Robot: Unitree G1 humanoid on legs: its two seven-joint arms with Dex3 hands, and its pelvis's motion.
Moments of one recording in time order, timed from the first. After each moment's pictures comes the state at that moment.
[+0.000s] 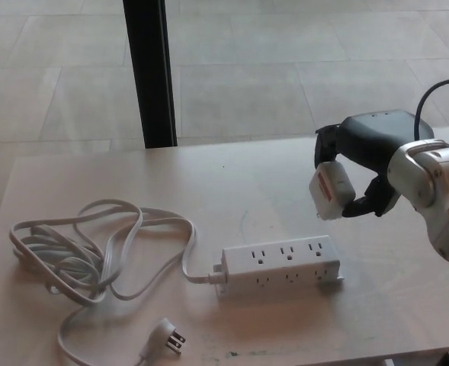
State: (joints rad) left_arm 0.10 0.61 0.42 0.93 -0.22 0.03 -0.38; right_arm -0.89 -0.50 0.48 0.45 -0.80 0.12 0.35
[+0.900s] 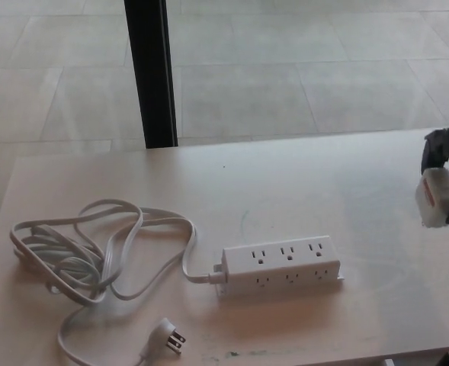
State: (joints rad) left_arm 0.11 0.61 0.43 0.95 -0.23 0.03 -0.40; right_arm -0.81 -0.72 0.40 0.59 -0.77 0.07 0.35
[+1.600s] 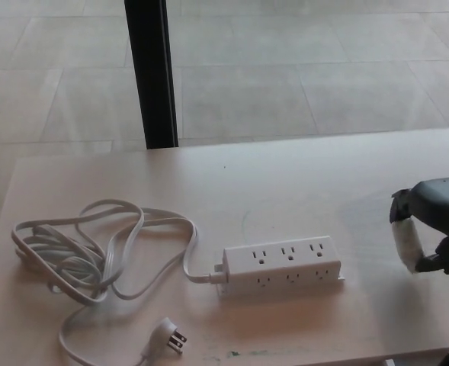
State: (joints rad) left_arm 0.11 0.61 0.43 0.94 -0.25 0.03 -0.42; right_arm -0.71 -0.63 0.53 0.60 -0.83 0.08 0.23
